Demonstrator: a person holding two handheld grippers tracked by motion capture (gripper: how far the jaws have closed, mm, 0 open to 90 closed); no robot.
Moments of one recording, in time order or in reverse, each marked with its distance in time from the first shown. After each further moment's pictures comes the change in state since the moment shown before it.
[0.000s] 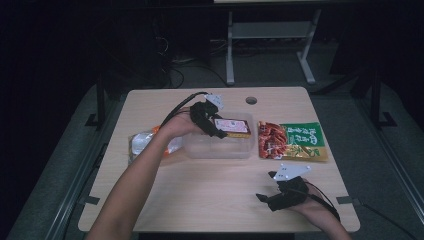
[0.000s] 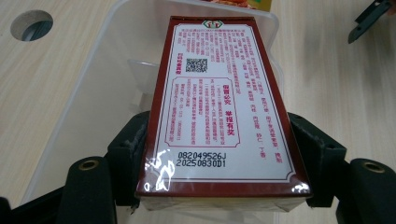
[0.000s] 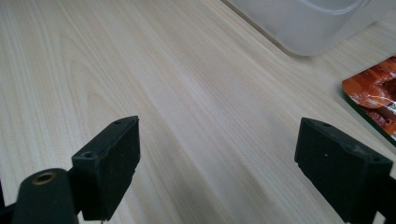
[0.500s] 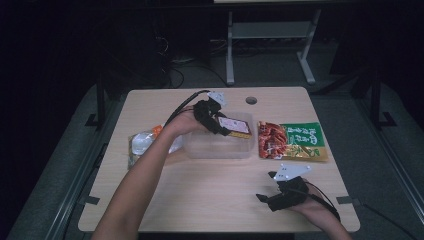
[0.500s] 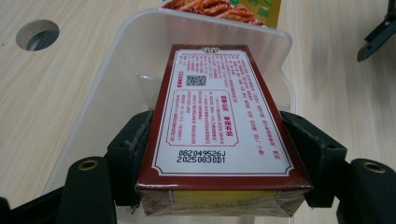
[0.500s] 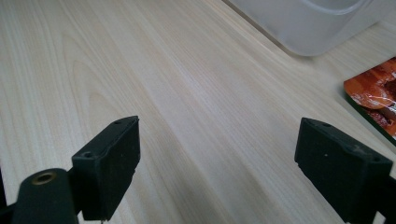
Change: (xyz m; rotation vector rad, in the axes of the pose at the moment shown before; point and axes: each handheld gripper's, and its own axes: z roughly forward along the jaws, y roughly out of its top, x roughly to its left) left arm 0.009 0.005 0.006 -0.044 -0.006 -0.020; right arm 0.000 0.000 0.000 0.001 0.004 -0.005
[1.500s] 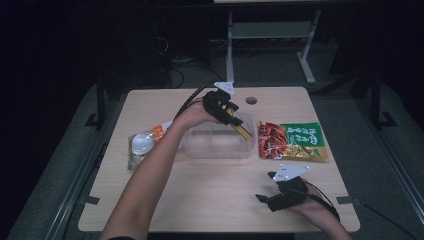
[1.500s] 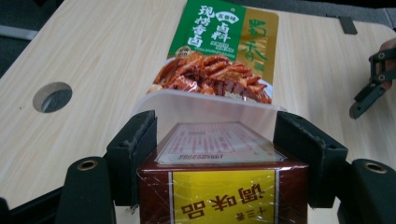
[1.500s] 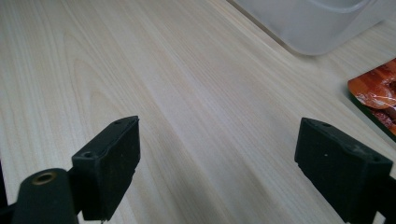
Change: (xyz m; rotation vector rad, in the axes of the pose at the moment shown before) left arm 0.004 0.037 0.003 -0.120 -0.004 0.028; right arm 0.000 0.000 0.001 0.004 0.008 -0.001
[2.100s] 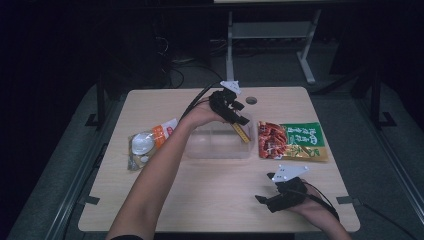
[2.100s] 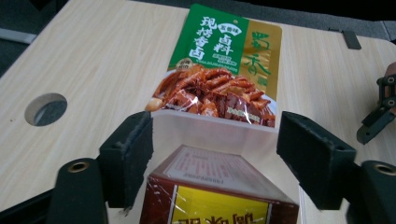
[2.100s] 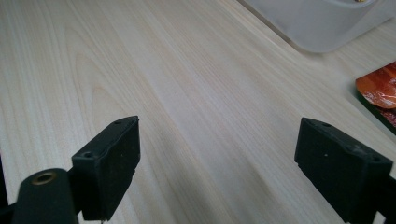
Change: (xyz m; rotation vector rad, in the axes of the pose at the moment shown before) left arm 0.003 0.008 0.013 -0.025 0.002 -0.019; right arm 0.001 -0.001 0.002 0.017 0.006 -0.011
